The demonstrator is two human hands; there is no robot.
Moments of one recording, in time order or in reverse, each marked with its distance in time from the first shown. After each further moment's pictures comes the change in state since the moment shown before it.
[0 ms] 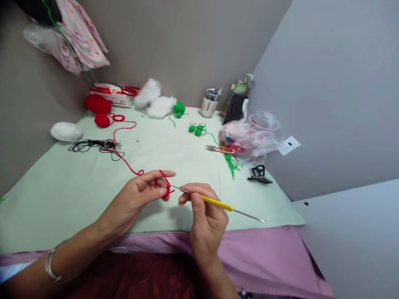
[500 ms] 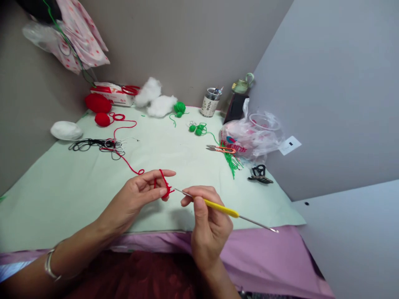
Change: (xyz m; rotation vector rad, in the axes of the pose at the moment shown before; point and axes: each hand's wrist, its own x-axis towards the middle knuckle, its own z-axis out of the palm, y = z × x) left_hand -0.001 0.001 0.001 0.040 -0.003 0.006; right_hand -0.002 -0.006 0.000 -0.049 0.024 -0.081
